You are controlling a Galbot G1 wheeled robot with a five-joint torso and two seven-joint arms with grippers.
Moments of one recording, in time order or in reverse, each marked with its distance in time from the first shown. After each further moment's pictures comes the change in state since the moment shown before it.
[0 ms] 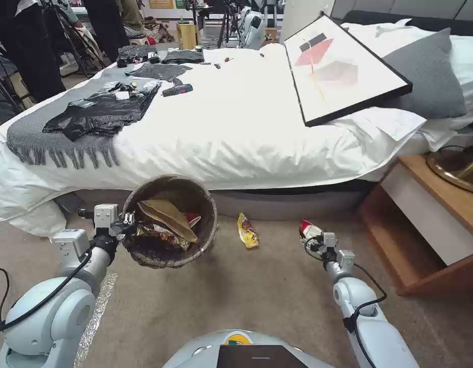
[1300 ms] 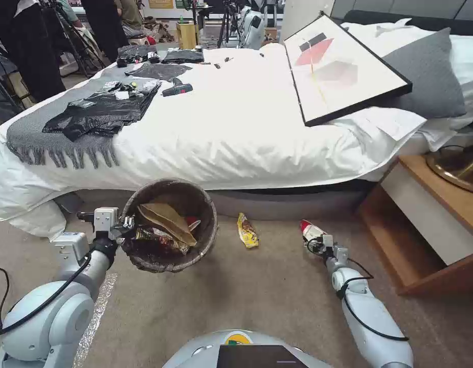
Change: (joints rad) left arm 0.032 0.006 -0.006 -0.011 0.002 0.000 0.002; right arm 0.305 -0.051 -0.061 -0.557 -0.010 0.102 -0.073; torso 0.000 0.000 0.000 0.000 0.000
